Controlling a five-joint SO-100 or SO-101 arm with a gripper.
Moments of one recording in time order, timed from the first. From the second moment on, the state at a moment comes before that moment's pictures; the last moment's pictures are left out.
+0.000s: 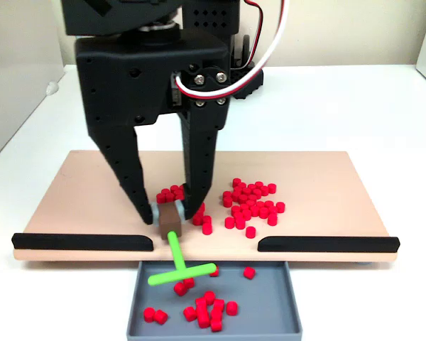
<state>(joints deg) 6.2 54.0 51.1 86.7 -106.7</state>
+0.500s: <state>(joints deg) 1.6 84.9 76.6 93.6 -88.4</state>
